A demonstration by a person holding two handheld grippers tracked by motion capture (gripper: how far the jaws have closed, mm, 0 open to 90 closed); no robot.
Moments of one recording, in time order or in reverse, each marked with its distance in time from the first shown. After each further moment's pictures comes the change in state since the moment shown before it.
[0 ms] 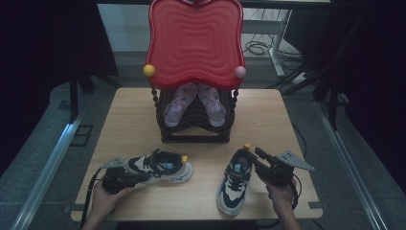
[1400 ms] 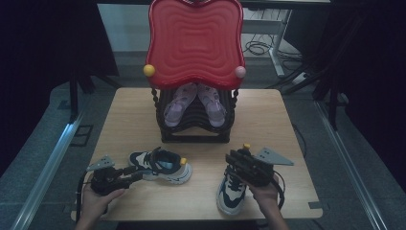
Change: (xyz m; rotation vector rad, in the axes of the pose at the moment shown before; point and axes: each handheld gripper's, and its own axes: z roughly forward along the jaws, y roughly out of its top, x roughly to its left) left arm -0.010 0.003 -0.034 -0.092 0.106 -0.001; right arm 0.056 0.018 0.022 0.062 0.200 -0.070
